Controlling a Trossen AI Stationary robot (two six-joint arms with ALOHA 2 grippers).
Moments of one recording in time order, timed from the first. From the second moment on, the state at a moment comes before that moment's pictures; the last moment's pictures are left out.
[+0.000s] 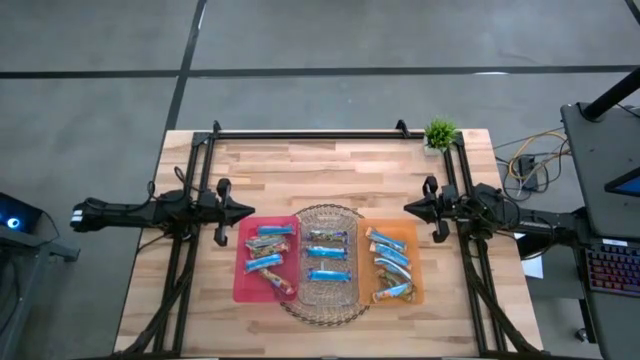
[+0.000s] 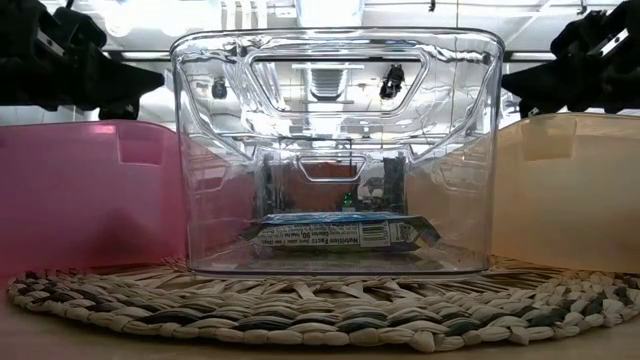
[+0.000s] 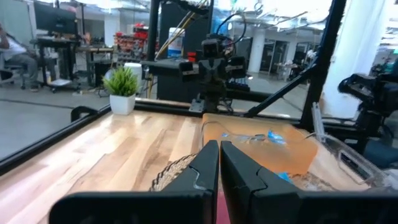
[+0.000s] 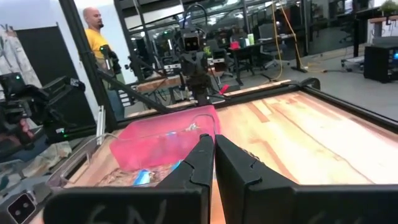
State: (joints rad) left arm -0.02 0.15 0.01 0.14 -0.08 -0.10; right arm -0.17 0.06 0.01 0.11 -0.18 0.26
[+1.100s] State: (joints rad) left arm -0.02 0.15 0.01 0.13 -0.08 -0.08; right arm -0.17 0.07 0.01 0.11 -0.18 0.26
